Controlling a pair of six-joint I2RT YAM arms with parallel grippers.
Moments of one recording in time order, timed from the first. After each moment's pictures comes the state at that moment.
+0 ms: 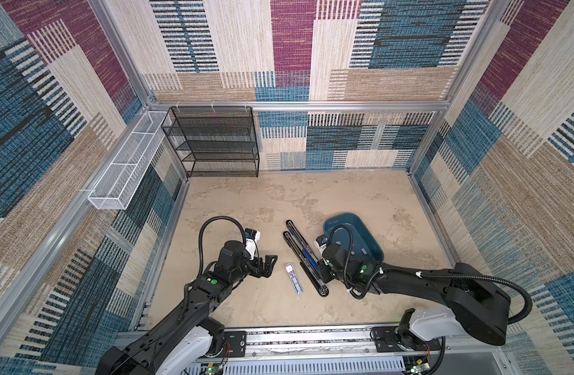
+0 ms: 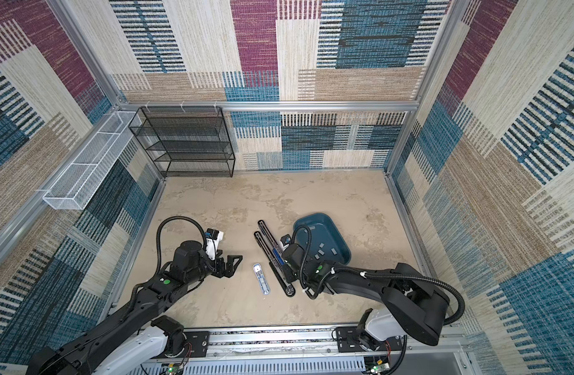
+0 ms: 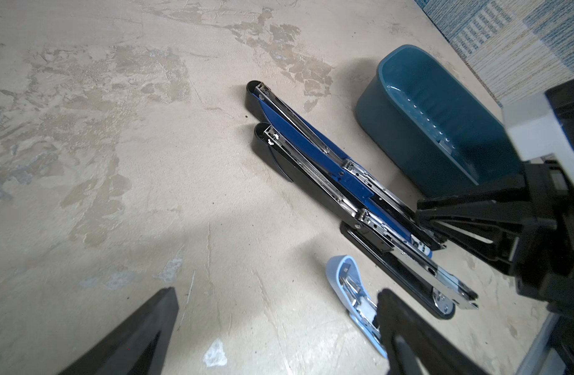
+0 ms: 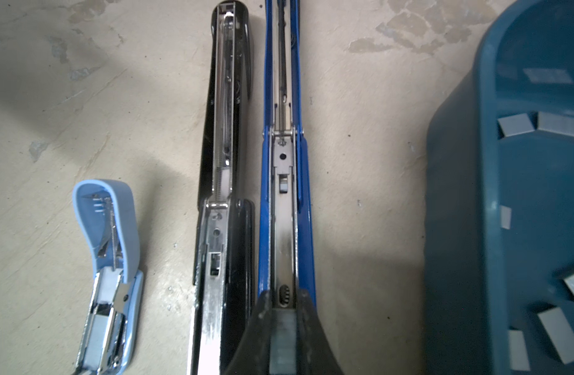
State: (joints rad) left arm -0.46 0.88 0.41 -0.15 0.16 -0.26; right arm 0.92 1.39 0.61 -0.08 0.21 0.35
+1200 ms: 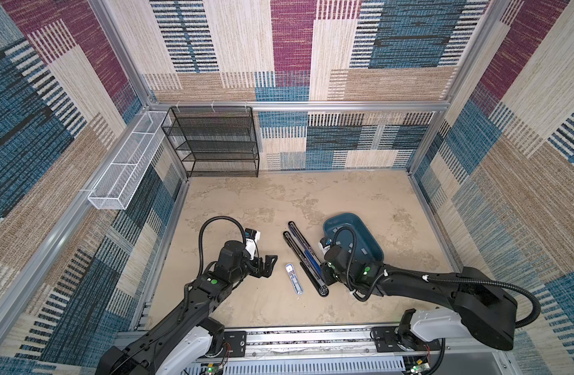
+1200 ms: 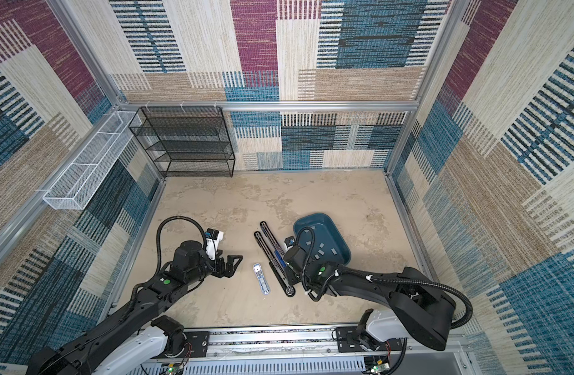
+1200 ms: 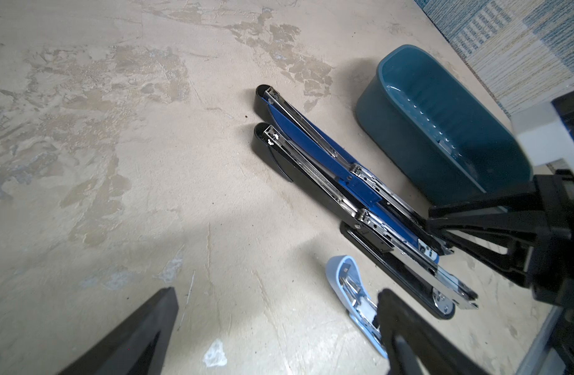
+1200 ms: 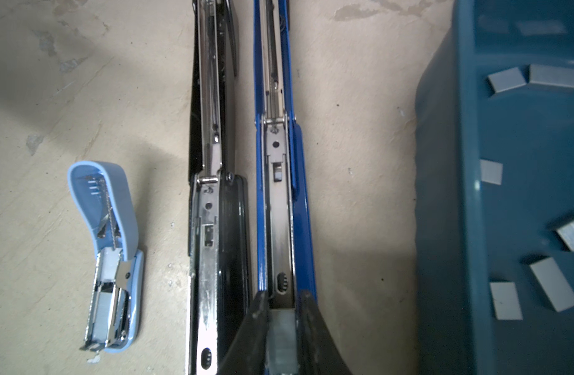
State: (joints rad) left arm -0.46 0.88 0.41 -0.15 0.16 -0.26; right arm 0.93 1.34 0.60 -0.16 0.21 0.43
